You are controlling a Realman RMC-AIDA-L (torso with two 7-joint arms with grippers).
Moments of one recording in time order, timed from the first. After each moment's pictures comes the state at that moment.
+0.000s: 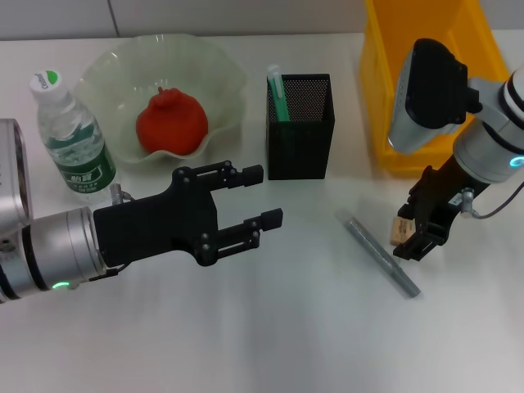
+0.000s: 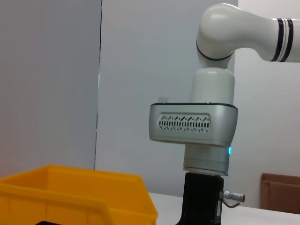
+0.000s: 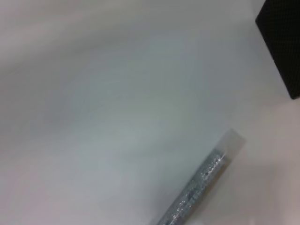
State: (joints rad) left arm -0.46 -2.08 1.09 0.38 1.48 1.57 -0.87; right arm 0.80 2.08 -1.32 -0.94 -2.68 -1.52 2.03
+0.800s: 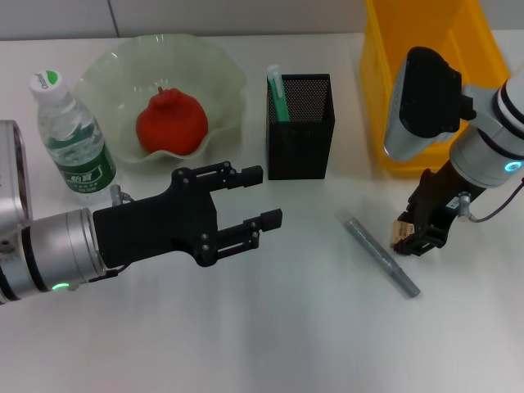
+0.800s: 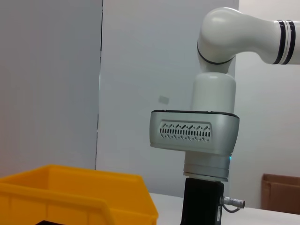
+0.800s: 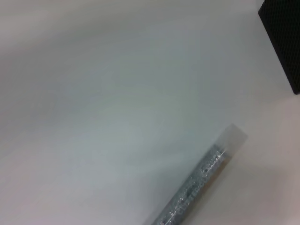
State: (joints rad) left arm -0.45 -2.08 1.08 0.38 1.48 1.57 -0.87; right arm 0.80 2.08 -1.36 -0.93 -2.68 -1.49 2.04
